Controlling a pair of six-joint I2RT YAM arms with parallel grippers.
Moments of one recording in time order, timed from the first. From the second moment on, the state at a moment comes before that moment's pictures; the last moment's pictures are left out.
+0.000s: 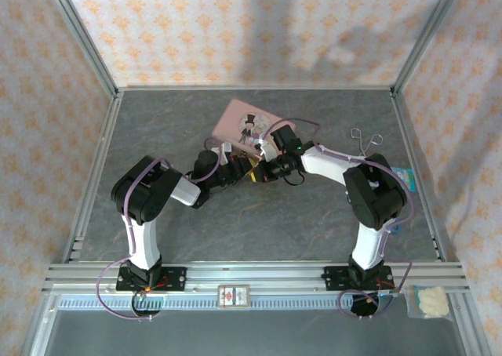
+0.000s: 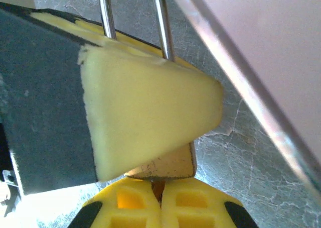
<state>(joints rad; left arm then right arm) -0.45 1.92 0.65 0.96 0.48 -1.17 0.55 1.84 1.16 -0.37 -0.58 0.21</state>
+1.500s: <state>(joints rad) -0.36 1.71 0.54 0.85 0.26 -1.16 0.69 1.57 1.03 -0.17 -0.08 0.36</state>
